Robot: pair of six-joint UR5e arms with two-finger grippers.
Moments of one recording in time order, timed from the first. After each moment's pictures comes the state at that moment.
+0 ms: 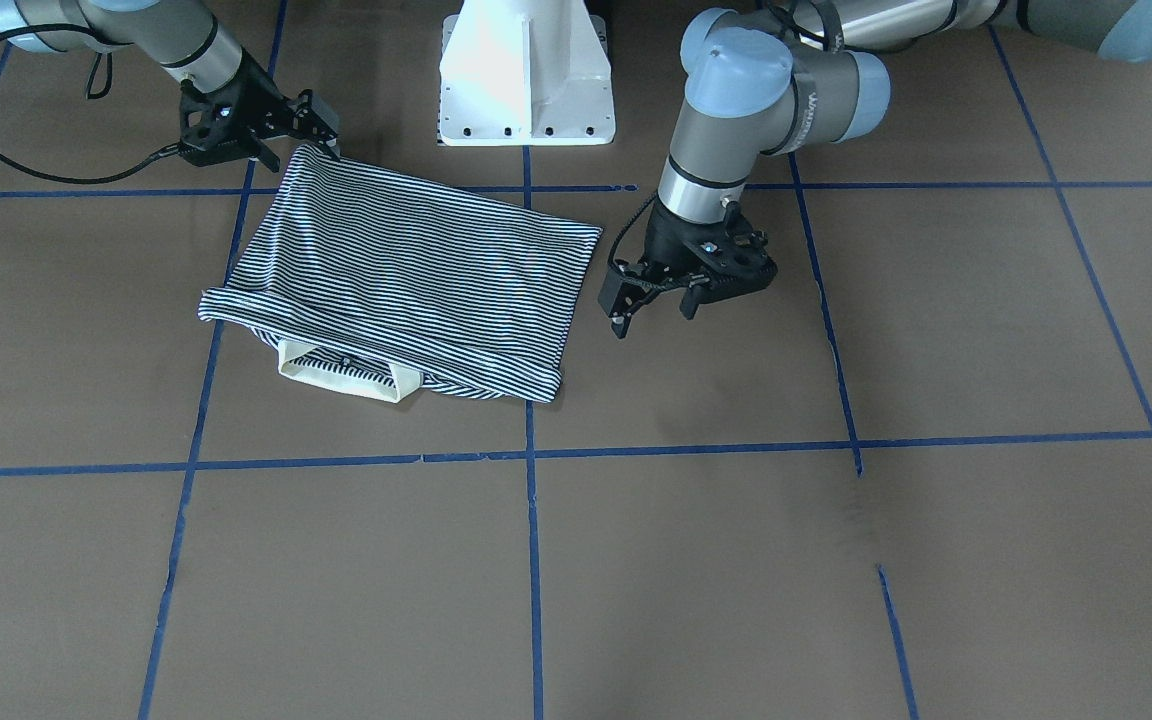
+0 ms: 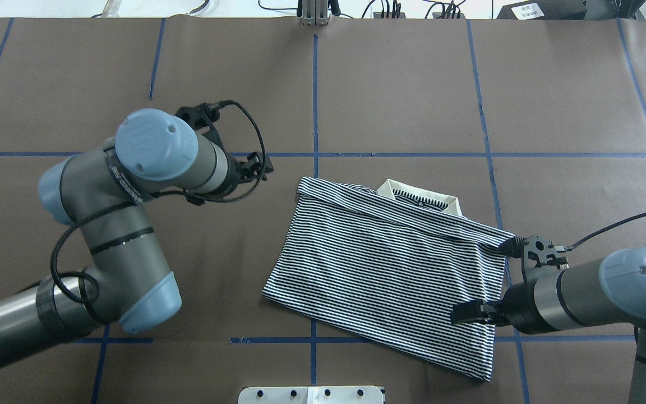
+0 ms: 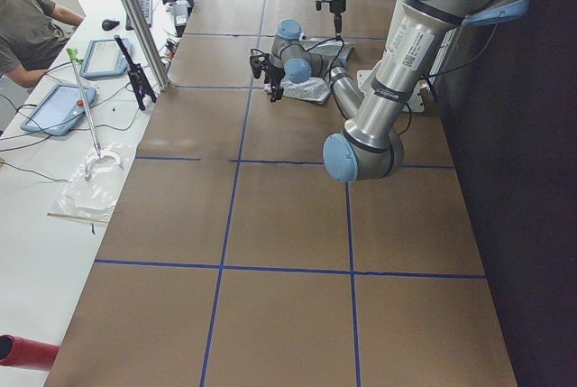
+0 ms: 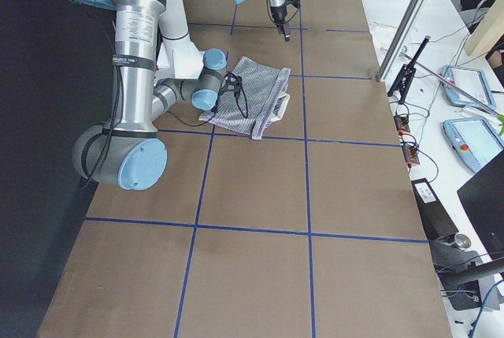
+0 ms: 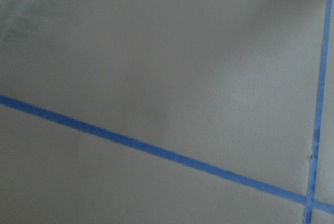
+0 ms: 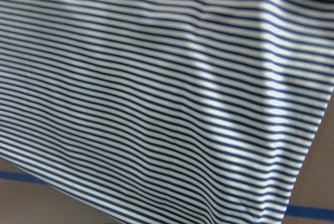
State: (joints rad) left arm -0.52 -2.13 -1.78 -1.74 -1.78 -1.67; right arm 0.40 -1.68 2.12 -0.95 1.94 1.42
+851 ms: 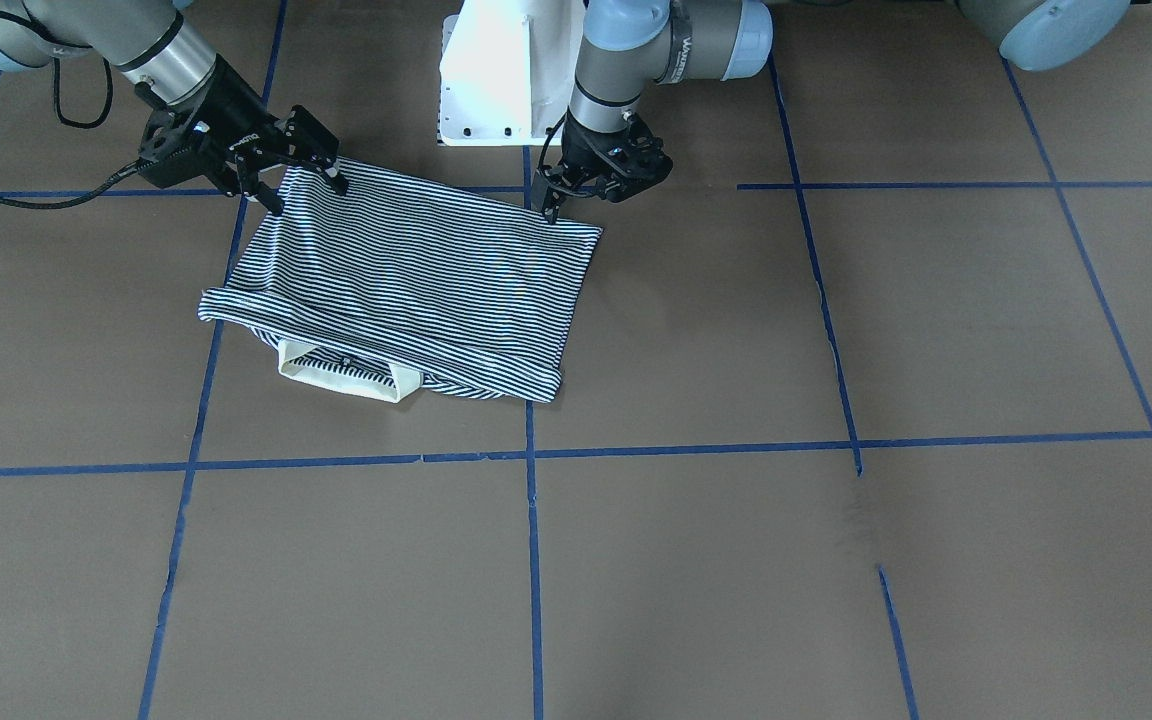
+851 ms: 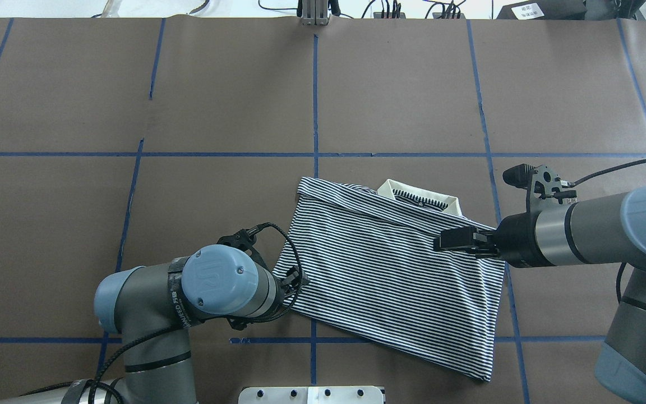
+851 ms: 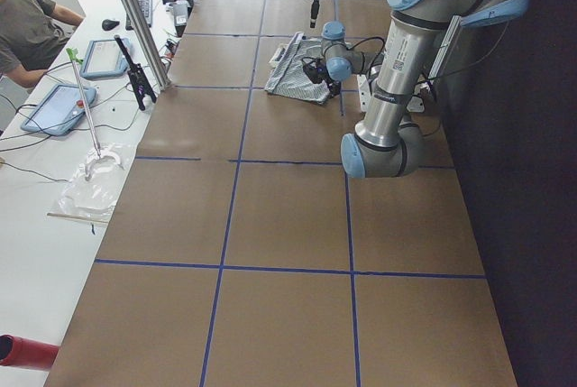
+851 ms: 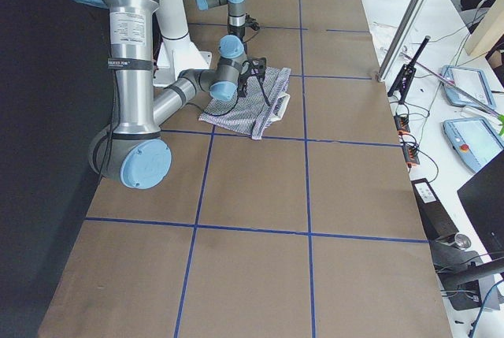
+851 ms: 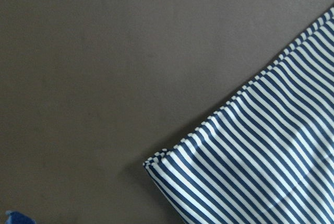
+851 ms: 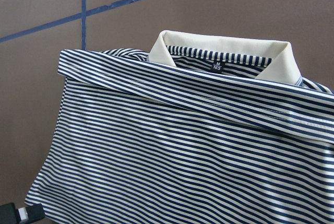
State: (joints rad) left arm -0.27 -2.12 -1.80 -1.70 -1.74 -1.99; right arm 0.55 -1.57 2.10 -0.92 1.94 1.42
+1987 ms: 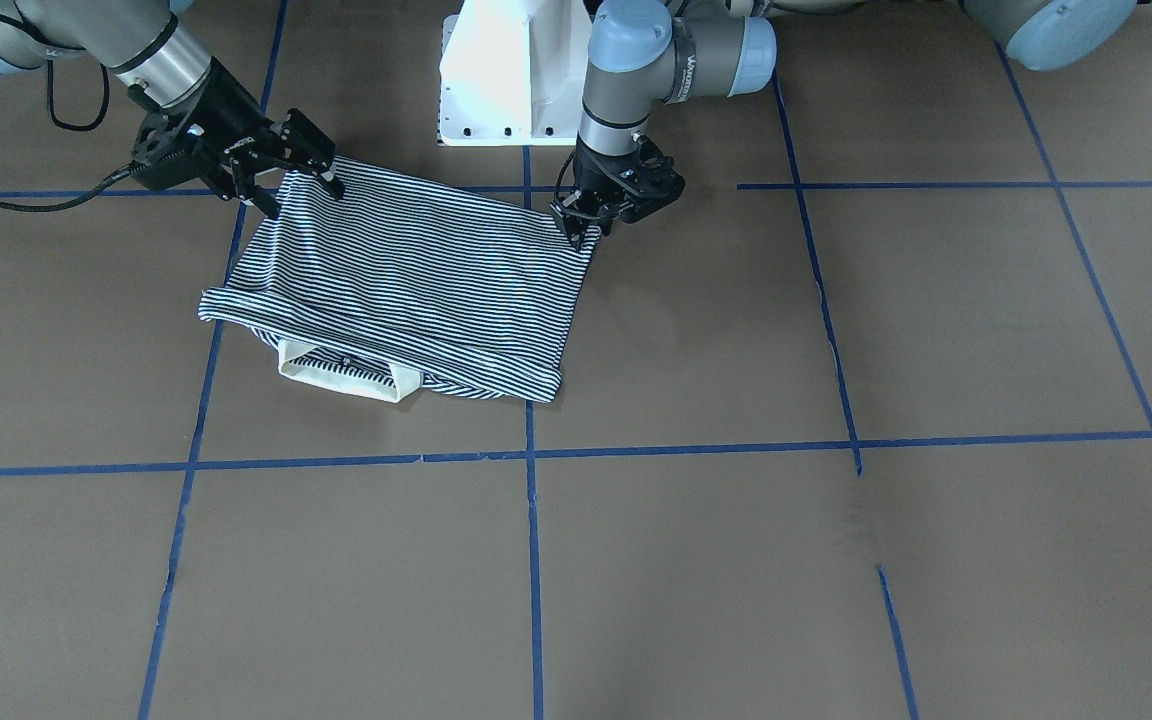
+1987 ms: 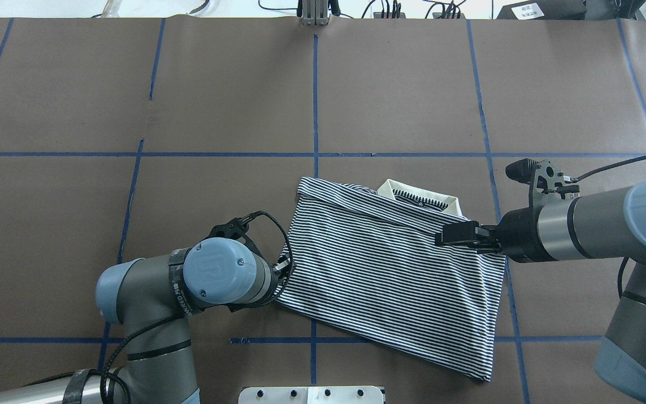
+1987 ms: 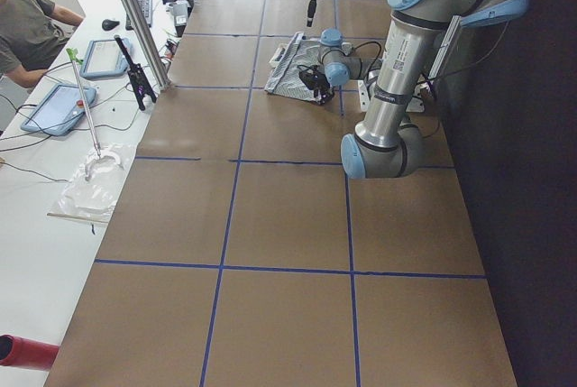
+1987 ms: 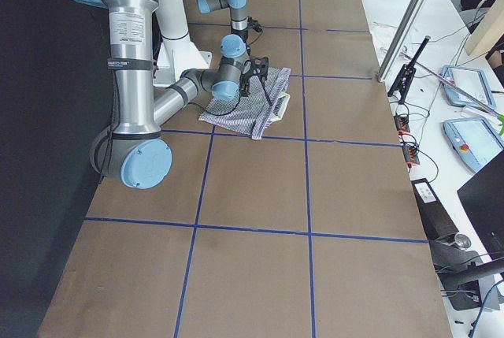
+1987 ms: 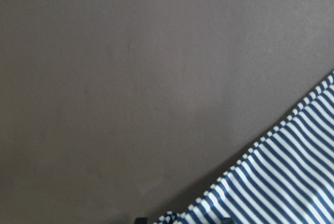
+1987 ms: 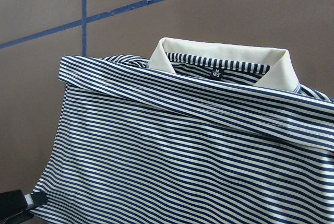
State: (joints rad) left arm -0.29 -2.12 -1.77 -1.70 -1.69 -1.99; right arm 0.57 -1.56 2.09 -0.92 1.95 1.42
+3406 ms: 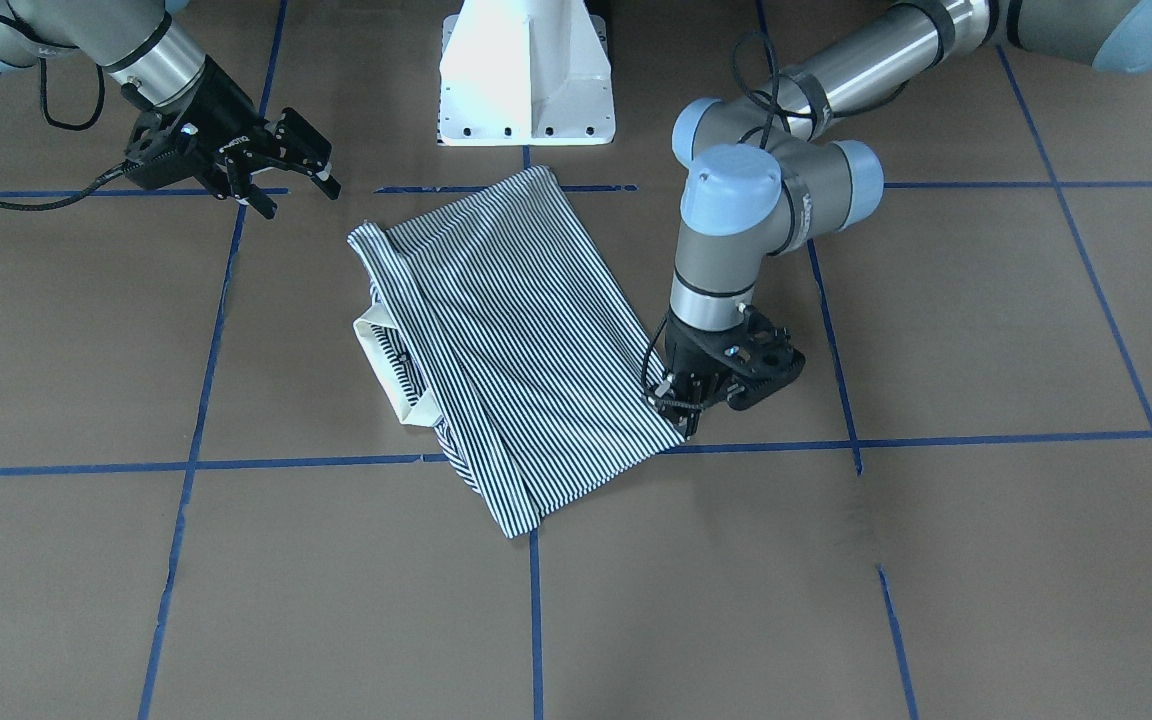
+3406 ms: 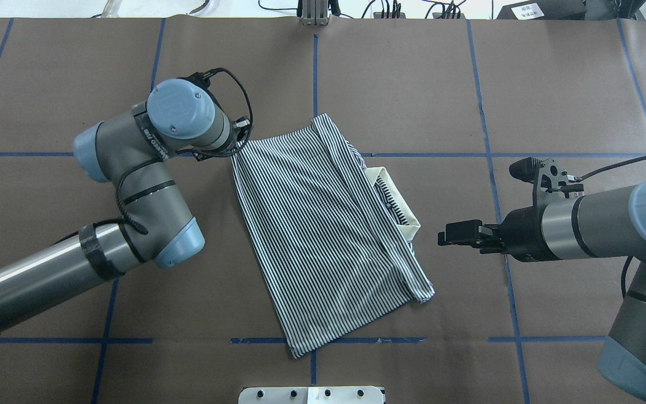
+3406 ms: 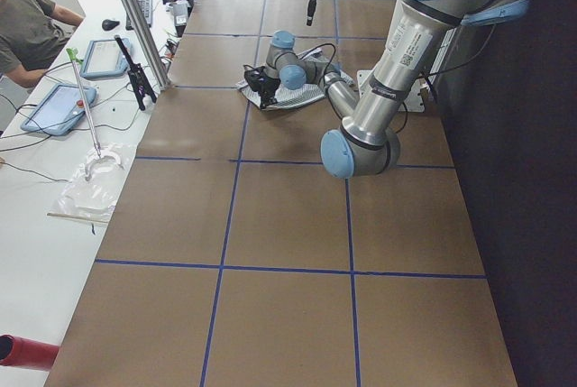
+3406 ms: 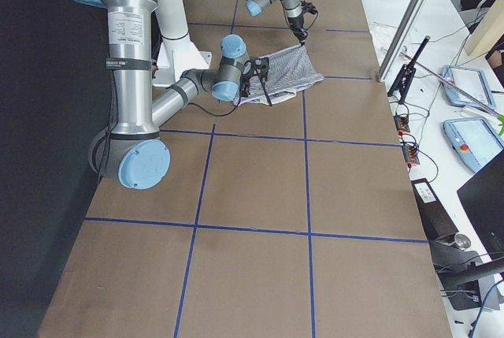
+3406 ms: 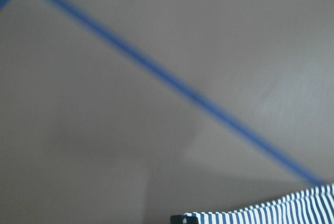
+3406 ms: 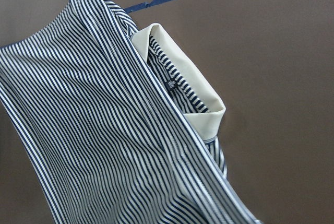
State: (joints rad) left arm -0.70 -2.31 -1.33 -1.94 -1.69 -1.64; right arm 0.57 -1.57 2.10 -0.92 1.96 1.42
